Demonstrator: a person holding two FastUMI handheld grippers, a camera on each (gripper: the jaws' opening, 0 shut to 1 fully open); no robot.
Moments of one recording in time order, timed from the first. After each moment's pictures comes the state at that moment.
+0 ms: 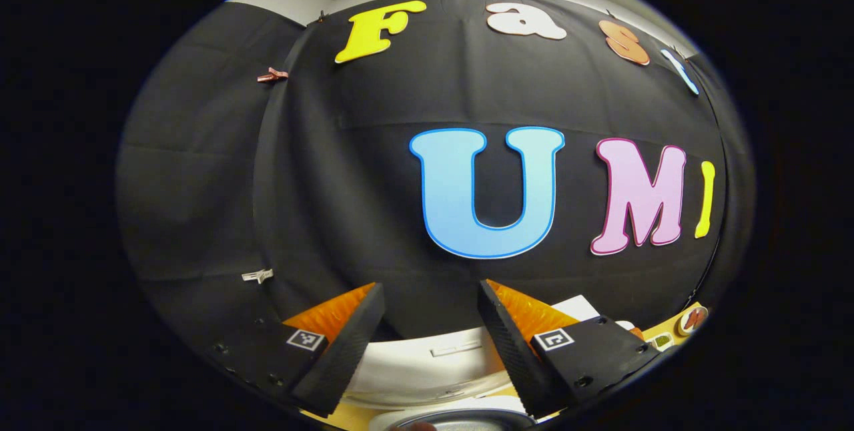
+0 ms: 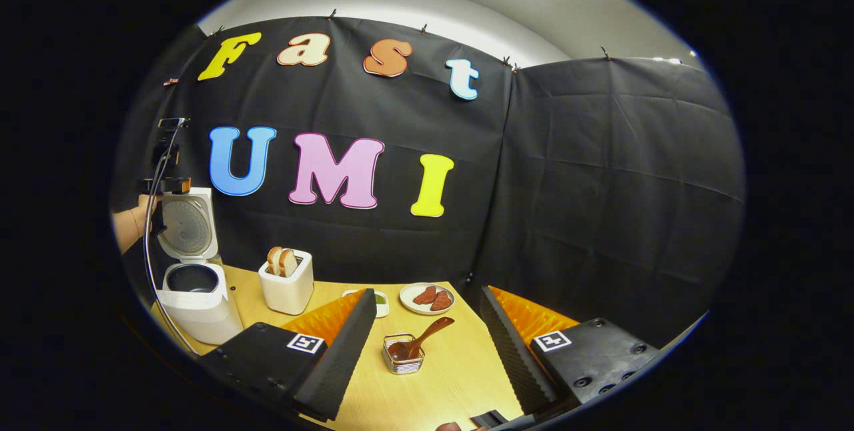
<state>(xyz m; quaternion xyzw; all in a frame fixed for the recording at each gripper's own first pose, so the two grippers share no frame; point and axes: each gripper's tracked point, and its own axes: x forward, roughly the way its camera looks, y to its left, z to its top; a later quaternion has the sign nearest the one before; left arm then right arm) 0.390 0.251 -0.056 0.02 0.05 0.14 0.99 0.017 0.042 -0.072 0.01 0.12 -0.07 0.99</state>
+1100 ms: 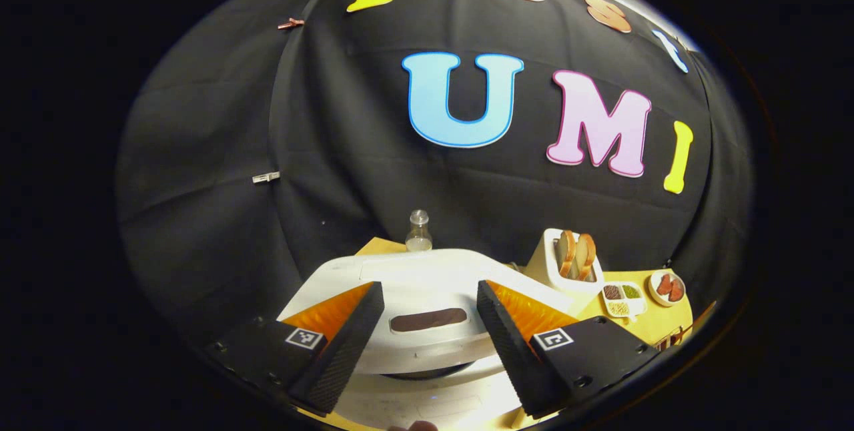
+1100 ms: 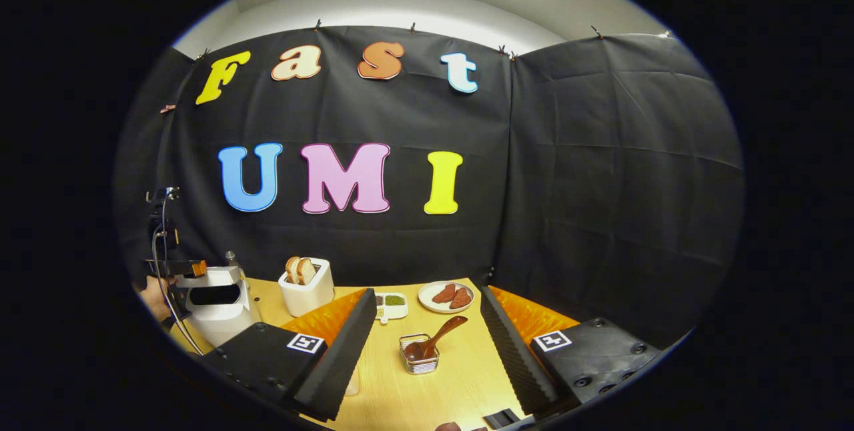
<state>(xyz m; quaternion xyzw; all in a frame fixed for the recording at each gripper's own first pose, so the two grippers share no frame) 0.230 0.143 -0.205 -0.04 0.20 0.14 0.97 0.013 0.022 -0.073 0.06 0.13 -0.03 0.99</state>
